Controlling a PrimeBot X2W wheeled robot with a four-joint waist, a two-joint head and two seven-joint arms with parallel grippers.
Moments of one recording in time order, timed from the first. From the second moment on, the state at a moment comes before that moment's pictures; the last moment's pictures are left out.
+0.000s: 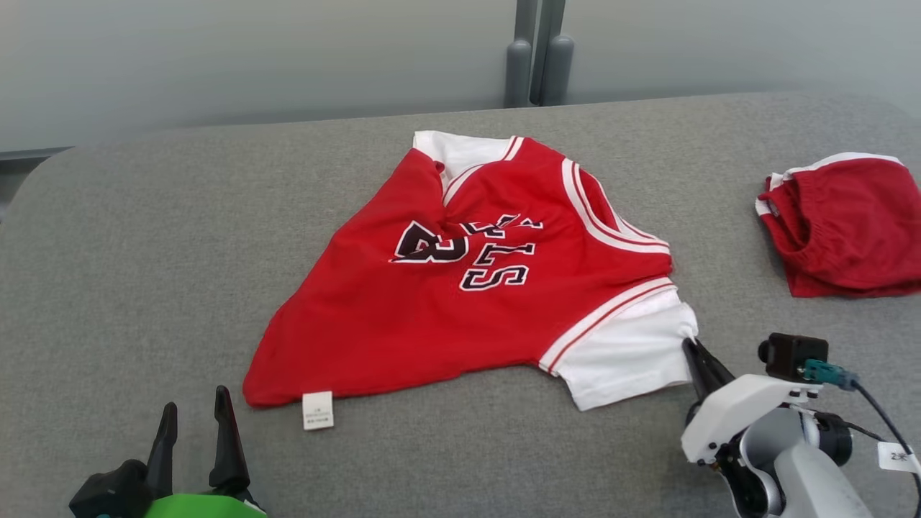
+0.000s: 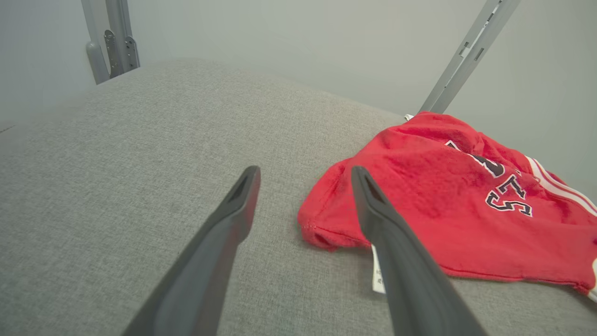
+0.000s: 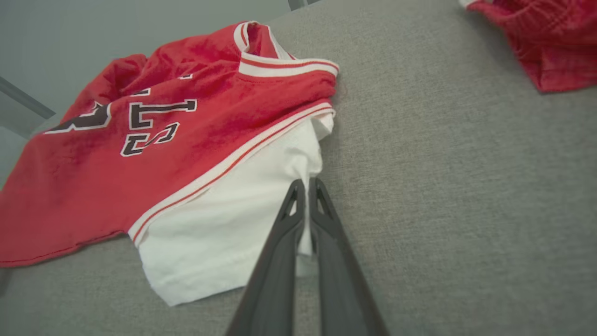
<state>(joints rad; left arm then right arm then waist) 0.05 0.06 0.03 0.24 -0.41 -0.06 -0.26 -0.20 -0.06 0.01 0.46 0.37 0.13 0.03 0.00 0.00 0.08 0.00</state>
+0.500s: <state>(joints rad) 0.06 0.06 0.03 0.24 -0.41 -0.06 -0.26 -0.03 -0.05 -0.11 0.20 0.38 0.13 0.17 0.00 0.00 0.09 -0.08</state>
